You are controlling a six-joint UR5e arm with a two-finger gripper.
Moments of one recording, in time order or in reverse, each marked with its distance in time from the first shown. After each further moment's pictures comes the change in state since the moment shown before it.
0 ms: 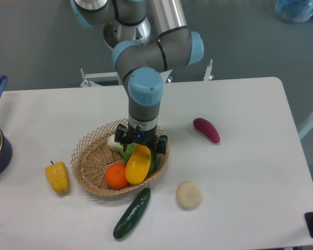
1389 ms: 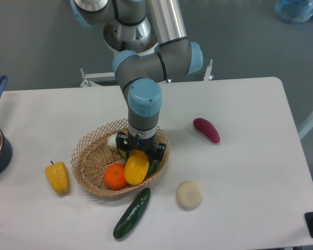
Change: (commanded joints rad) arm -0.009 -0.034 0.017 0.012 0.005 0.009
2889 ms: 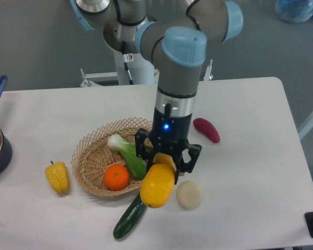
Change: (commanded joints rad) arm 0.126 0.043 0.405 -0.003 -0.291 0.081
